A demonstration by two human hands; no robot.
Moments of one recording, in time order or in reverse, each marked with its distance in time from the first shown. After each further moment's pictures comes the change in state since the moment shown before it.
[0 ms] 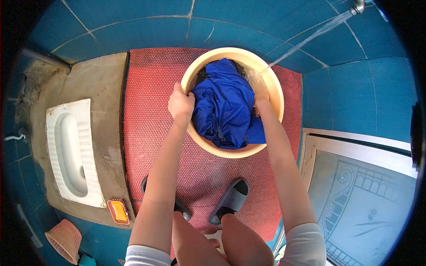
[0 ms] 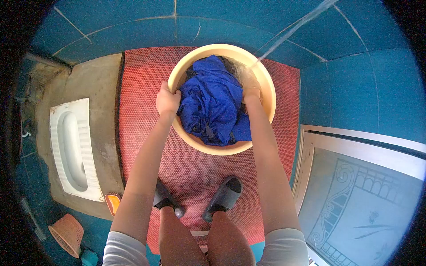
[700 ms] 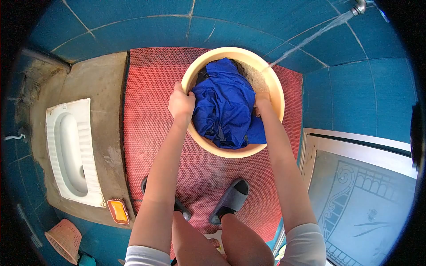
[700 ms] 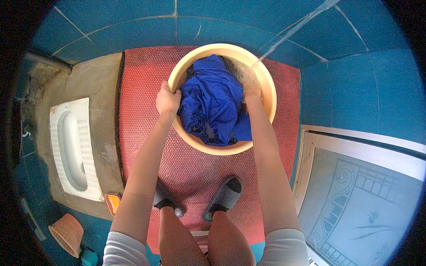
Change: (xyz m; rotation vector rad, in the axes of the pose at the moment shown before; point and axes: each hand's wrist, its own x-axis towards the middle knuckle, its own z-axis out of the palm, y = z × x) left_hand 0.000 0.000 0.000 -0.001 0.002 -0.002; right_hand 0.002 0.002 0.003 -0.007 0.018 -0.007
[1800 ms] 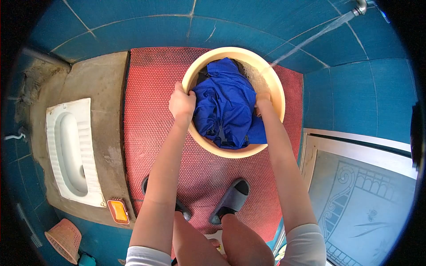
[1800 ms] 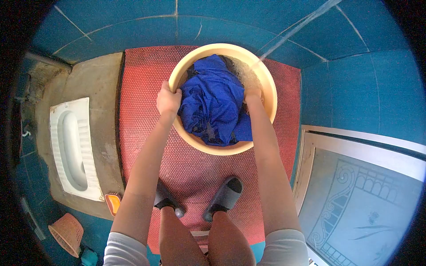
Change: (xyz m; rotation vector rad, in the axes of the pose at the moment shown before) left_hand 0.000 0.000 0.001 -0.007 0.026 0.006; right_hand 0.004 0.000 0.002 -0.030 -0.037 0.003
